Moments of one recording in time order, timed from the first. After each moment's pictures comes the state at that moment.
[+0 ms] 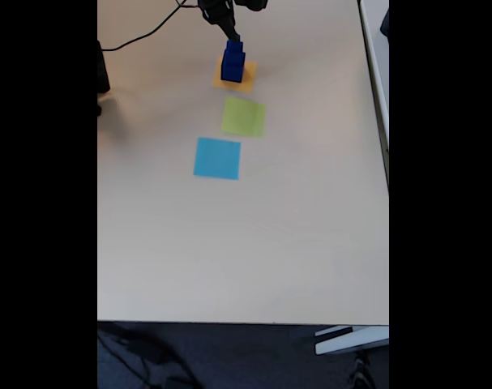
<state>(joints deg) -13.6 92.2 83.3 67.3 97.5</state>
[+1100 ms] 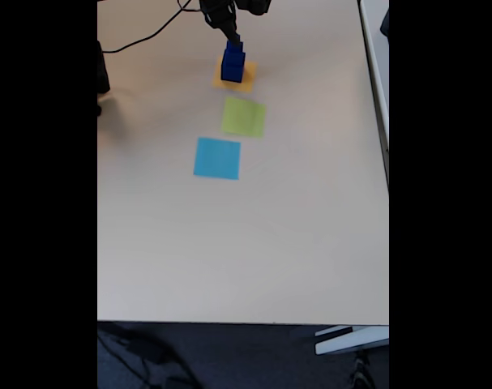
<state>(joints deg) -12.7 90.4 83.1 66.4 96.0</state>
